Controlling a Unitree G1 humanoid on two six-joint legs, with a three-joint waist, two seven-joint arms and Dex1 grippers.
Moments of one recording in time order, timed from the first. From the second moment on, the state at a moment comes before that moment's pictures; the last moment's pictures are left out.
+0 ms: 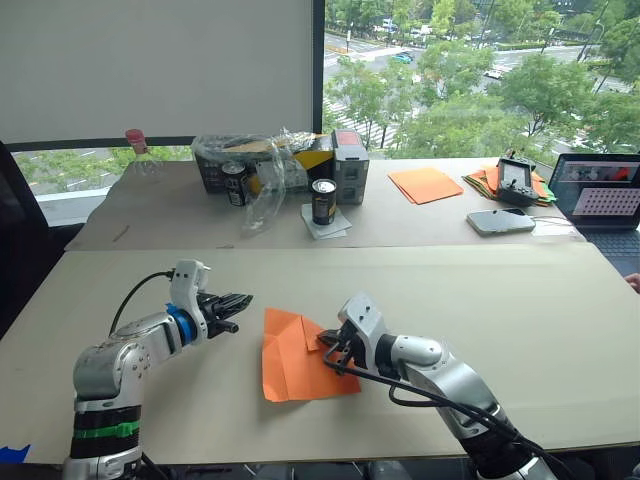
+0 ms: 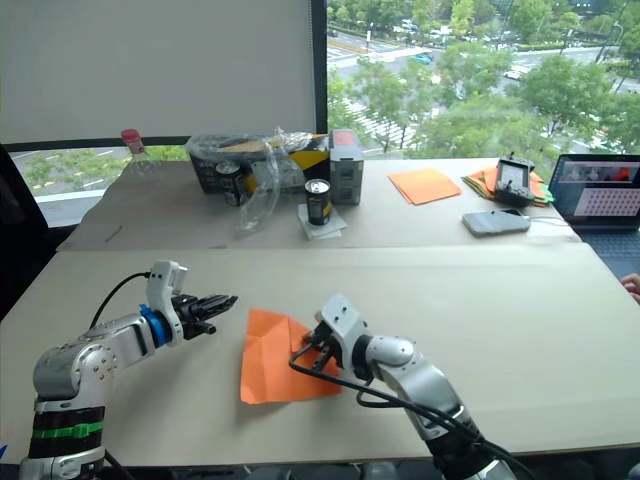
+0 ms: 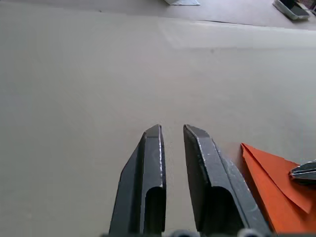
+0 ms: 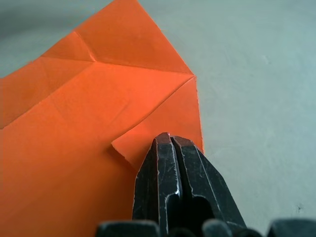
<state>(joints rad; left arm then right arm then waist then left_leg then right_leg) -0.29 0.44 0.34 -0.21 -0.59 1.08 -0.55 -0.33 -0.31 0.37 -0.23 0.16 0.66 0.61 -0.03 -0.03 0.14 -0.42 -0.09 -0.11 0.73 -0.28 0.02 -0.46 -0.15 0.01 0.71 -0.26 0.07</state>
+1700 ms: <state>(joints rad) -0.42 0.43 -0.13 -0.06 -0.33 0.58 -0.64 -0.37 -0.39 0.32 -0.19 0.08 0.62 0.59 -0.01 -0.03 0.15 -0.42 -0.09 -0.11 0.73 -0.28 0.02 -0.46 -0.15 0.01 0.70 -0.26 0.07</state>
